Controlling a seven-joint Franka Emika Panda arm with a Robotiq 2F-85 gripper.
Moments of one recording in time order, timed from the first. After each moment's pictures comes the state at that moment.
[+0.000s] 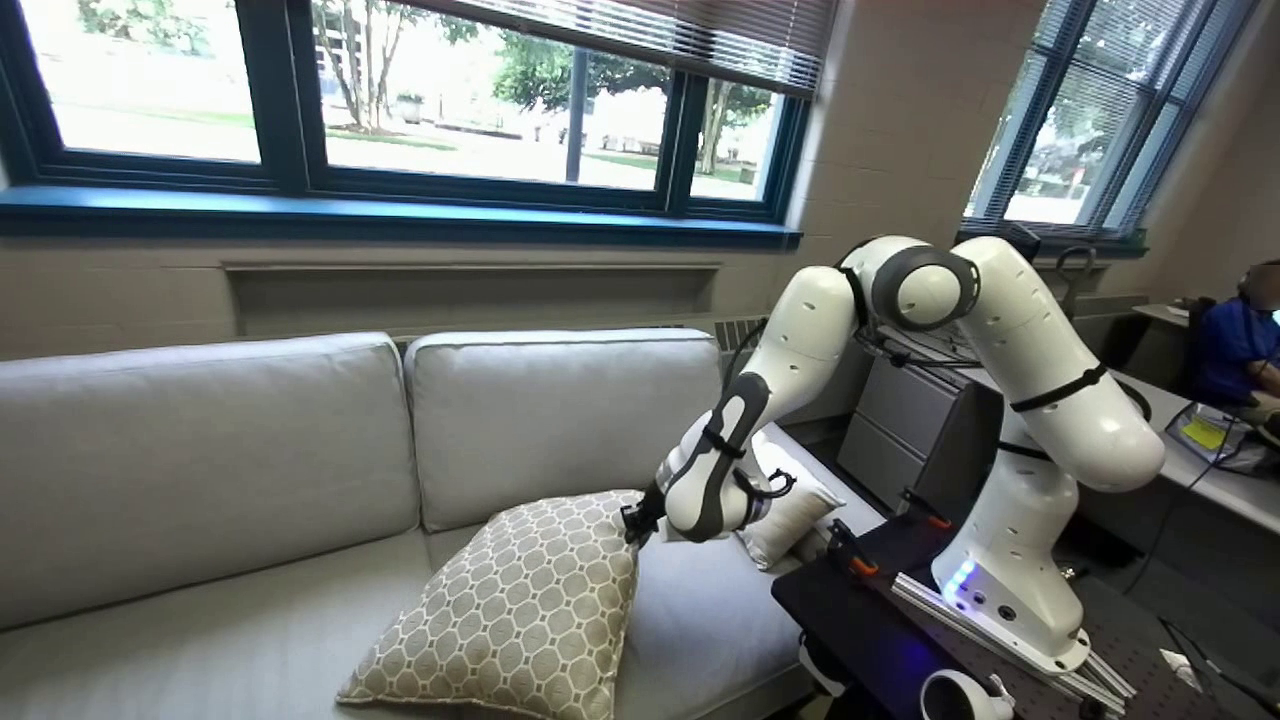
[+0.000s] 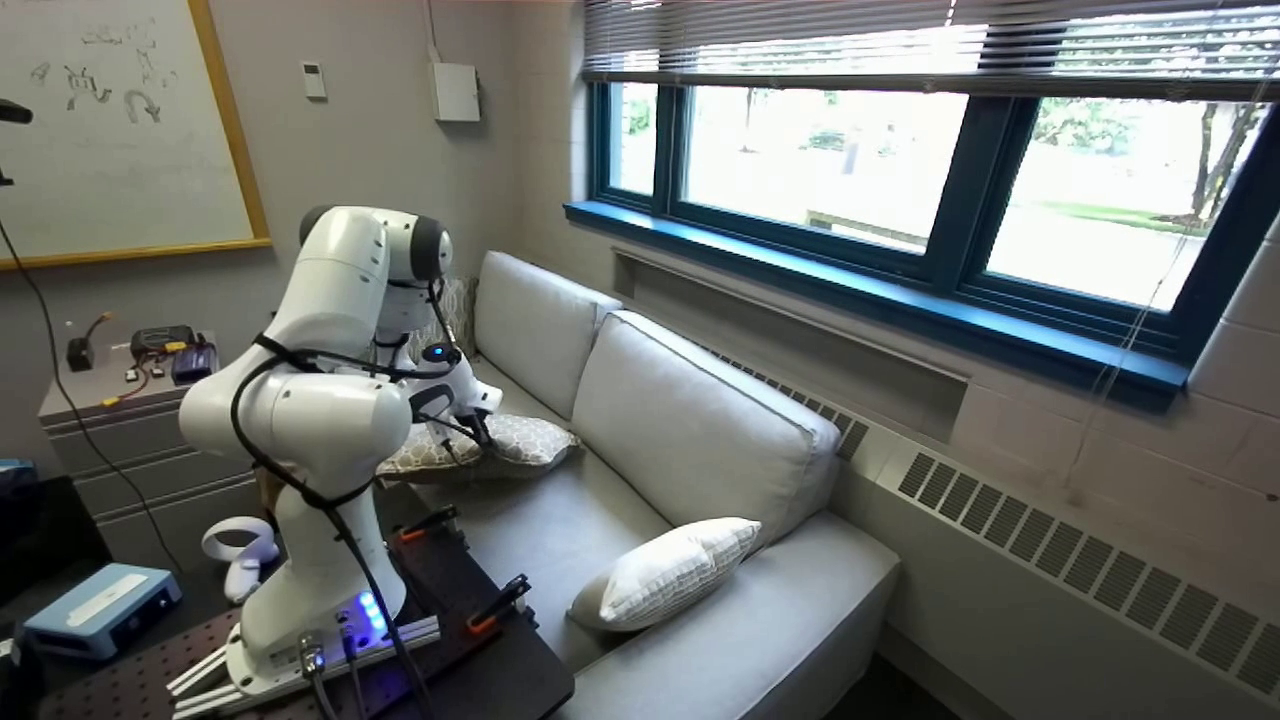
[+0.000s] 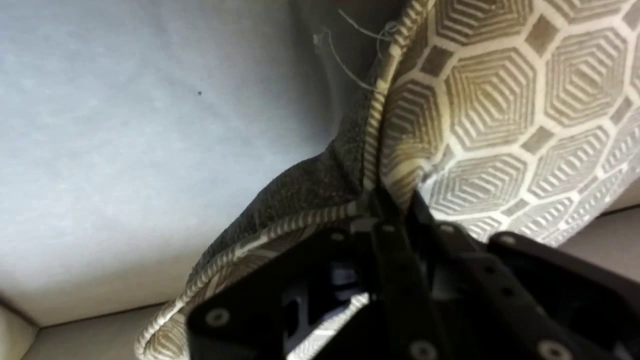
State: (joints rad) arm 0.82 0.83 0.11 -2.15 0.80 3.46 0.21
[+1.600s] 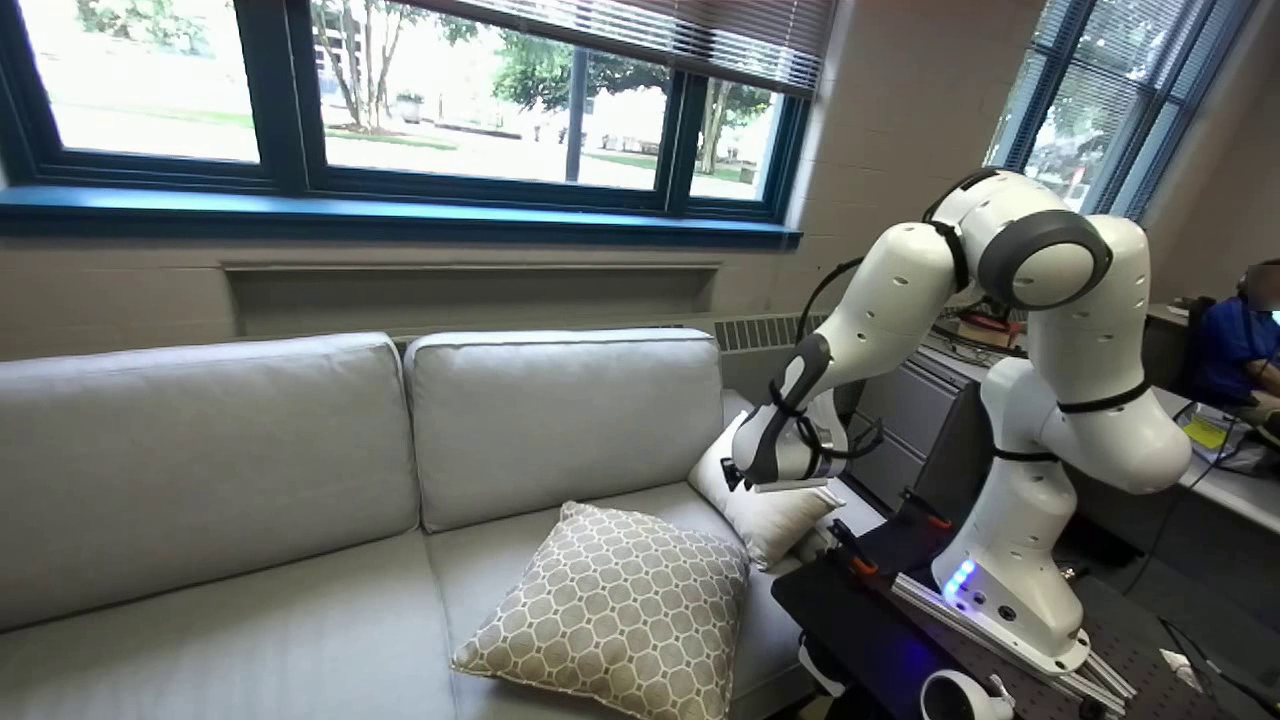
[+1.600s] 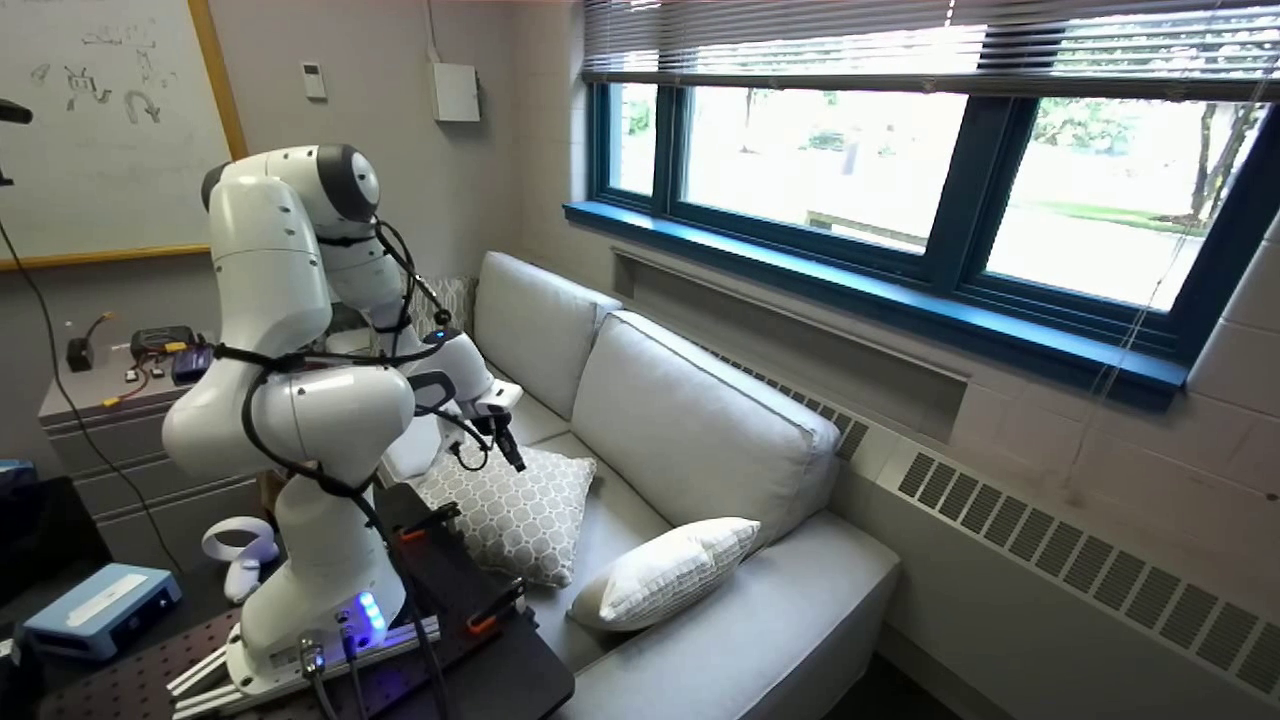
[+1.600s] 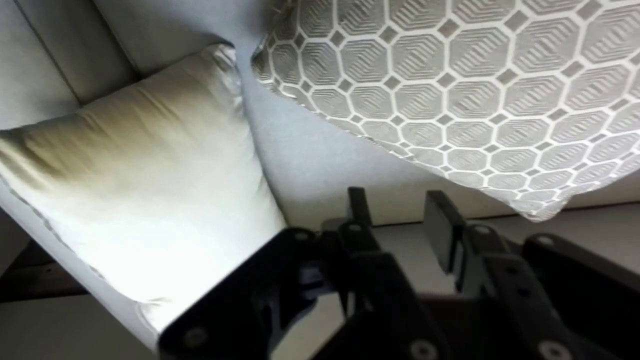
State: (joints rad) arm 1.32 0.53 -0.47 -2.59 1.22 3.27 -0.02
